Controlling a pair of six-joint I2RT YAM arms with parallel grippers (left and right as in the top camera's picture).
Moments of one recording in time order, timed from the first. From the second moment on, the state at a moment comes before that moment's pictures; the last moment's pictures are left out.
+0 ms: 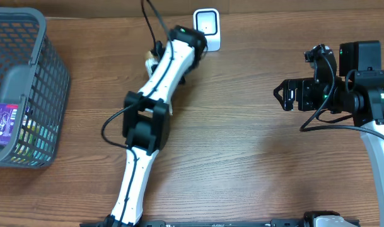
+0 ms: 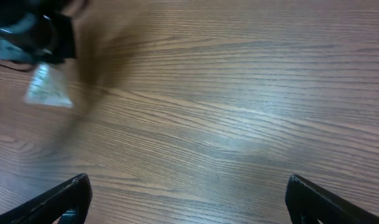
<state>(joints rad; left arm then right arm) -0.39 2.55 2.33 -1.64 -0.64 -0.86 0.03 1.35 1.45 -1.14 -0.35 -0.01</state>
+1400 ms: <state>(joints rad) -0.15 2.53 2.52 -1.54 -0.05 -0.60 0.03 1.35 1.45 -1.14 -0.35 -0.01</state>
